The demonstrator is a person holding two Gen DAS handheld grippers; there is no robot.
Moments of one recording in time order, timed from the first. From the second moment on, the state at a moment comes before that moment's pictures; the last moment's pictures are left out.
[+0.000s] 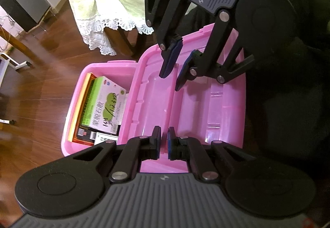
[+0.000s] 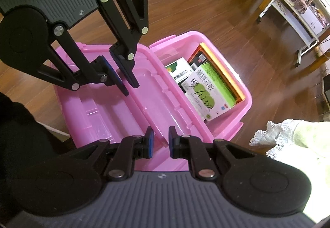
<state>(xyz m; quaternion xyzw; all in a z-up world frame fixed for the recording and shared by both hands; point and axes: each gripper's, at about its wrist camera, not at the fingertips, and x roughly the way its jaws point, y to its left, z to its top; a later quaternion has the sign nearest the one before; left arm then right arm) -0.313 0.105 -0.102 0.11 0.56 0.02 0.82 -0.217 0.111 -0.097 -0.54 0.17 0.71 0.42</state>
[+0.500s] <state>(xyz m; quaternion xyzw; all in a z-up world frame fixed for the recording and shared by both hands) -0.310 0.123 -0.097 0.13 0.55 0.05 0.82 -0.216 0.128 -0.096 -0.54 0.14 0.70 0.44</state>
